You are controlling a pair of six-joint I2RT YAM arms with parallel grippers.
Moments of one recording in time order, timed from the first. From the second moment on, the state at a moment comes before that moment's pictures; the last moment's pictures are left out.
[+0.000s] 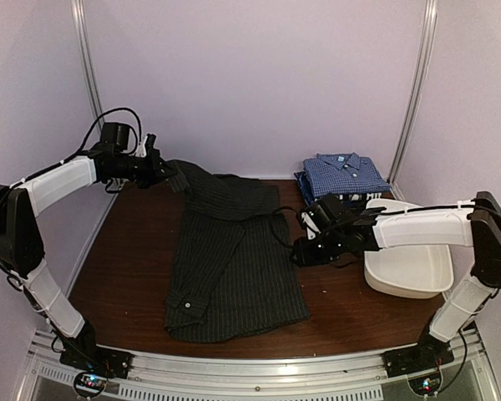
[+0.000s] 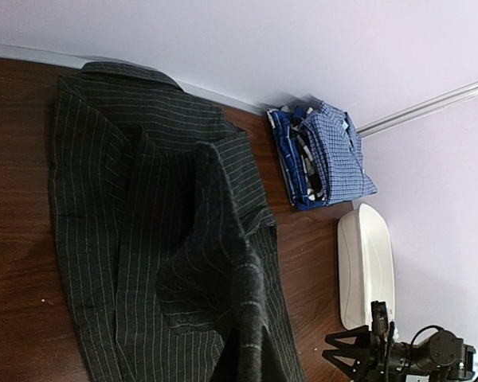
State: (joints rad) left arm -0.20 1.66 1.40 -0.35 0.59 -0.57; right arm 0.77 1.62 1.02 -0.32 -0.01 0.55
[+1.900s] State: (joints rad) left arm -0.18 1.75 1.71 -0.36 0.61 -0.53; right arm 1.11 1.44 0.76 -0.38 0.21 0.96
